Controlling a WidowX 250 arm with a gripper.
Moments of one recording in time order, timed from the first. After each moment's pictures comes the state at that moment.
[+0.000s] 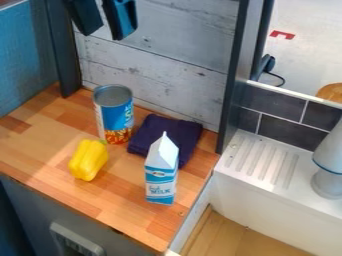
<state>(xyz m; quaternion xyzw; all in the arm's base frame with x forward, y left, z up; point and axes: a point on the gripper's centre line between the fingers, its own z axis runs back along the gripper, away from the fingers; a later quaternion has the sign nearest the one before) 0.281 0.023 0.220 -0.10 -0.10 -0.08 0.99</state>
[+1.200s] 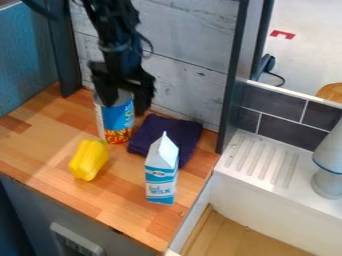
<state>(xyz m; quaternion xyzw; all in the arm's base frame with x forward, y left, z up) 0.346 0.048 0.079 0.00 -0.10 0.02 0.99</state>
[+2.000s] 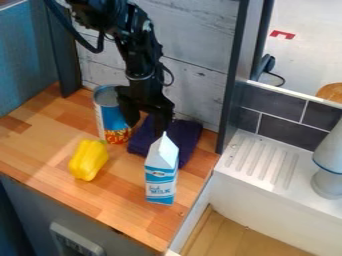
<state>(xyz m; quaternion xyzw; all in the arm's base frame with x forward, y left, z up) 0.376 0.035 0.030 0.00 -0.09 -0.01 1.00</state>
